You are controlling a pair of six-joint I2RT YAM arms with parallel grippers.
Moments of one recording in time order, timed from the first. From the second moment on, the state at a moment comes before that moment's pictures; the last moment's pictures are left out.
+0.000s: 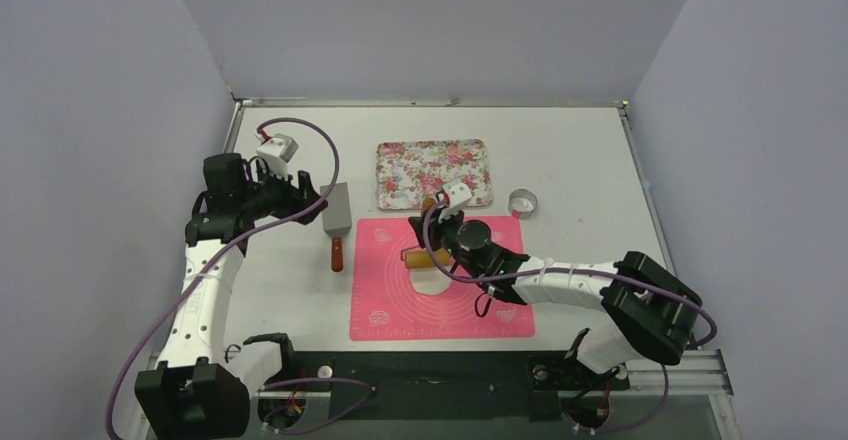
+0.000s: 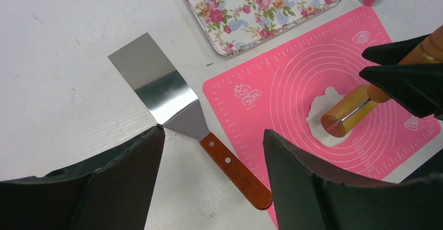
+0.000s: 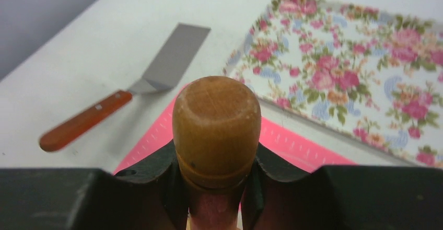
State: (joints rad) left arm 0.09 1.05 0.95 -0.53 0.60 0.12; right arm 0.95 1.46 0.57 0.68 0.29 0.27
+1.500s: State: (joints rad) left arm 0.05 1.08 0.92 -0.55 0.68 0.22; right arm 1.01 1.67 0.65 0.74 0.32 0.26
